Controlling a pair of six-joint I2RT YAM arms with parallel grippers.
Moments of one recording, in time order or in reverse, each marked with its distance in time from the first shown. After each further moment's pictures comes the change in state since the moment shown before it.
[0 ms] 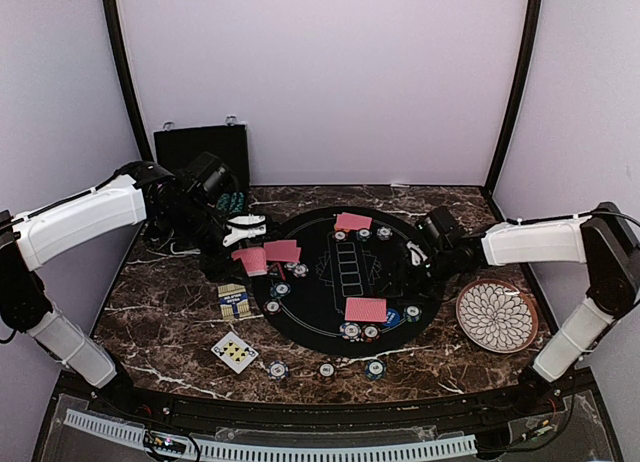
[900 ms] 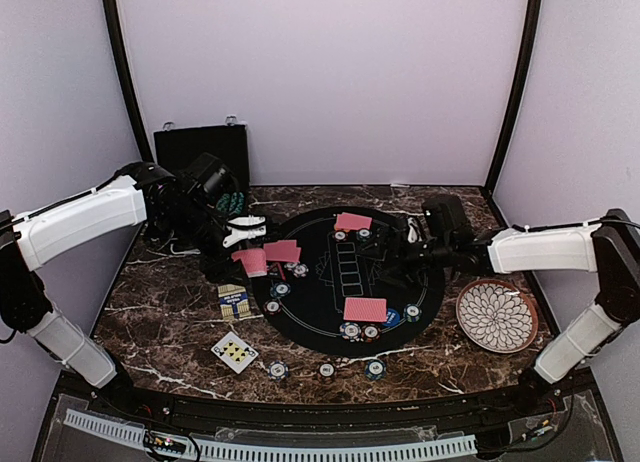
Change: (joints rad) left arm 0.000 0.000 -0.006 0.002 0.002 -0.001; right arm 0.028 -0.100 -0.063 0.396 -0.002 0.334
